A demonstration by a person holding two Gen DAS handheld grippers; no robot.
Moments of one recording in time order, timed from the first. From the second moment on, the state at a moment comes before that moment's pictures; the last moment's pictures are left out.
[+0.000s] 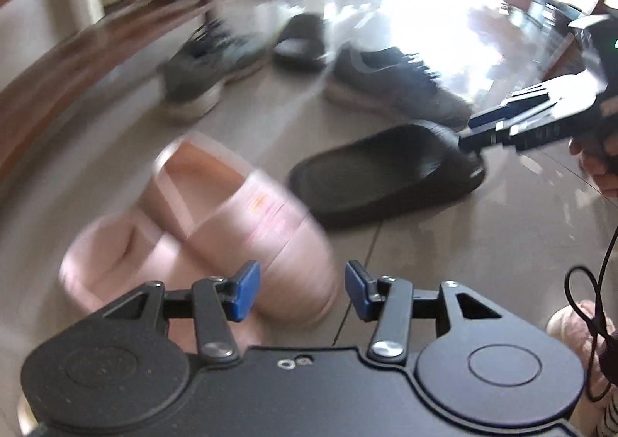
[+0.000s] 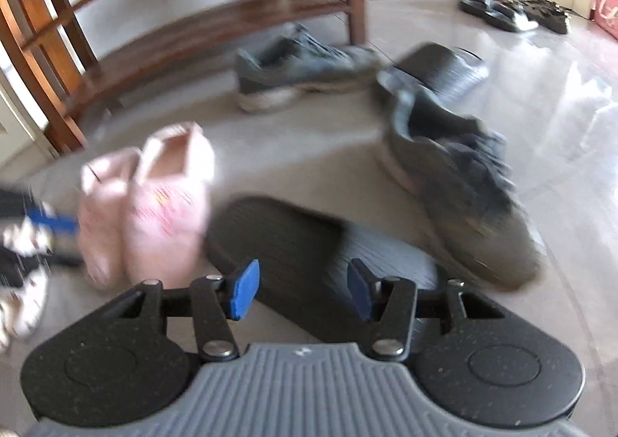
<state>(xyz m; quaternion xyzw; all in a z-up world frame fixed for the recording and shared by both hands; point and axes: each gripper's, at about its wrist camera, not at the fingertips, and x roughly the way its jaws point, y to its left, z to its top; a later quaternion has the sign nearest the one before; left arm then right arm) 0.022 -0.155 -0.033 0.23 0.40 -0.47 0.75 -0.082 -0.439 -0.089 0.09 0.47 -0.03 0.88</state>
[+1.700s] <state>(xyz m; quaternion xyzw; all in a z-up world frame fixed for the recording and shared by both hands) 0.035 -0.301 -0.084 0.16 0.39 -0.52 0.74 -0.086 -0.442 -0.133 0.16 0.48 -0.06 0.86</state>
